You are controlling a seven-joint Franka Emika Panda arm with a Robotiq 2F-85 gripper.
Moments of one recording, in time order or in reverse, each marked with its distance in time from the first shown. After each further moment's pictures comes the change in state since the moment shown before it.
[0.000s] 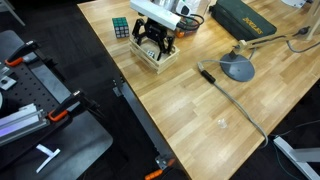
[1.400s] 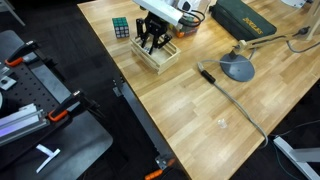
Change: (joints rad) arm -0.008 -0.002 0.018 0.039 0.057 -0.059 -0.058
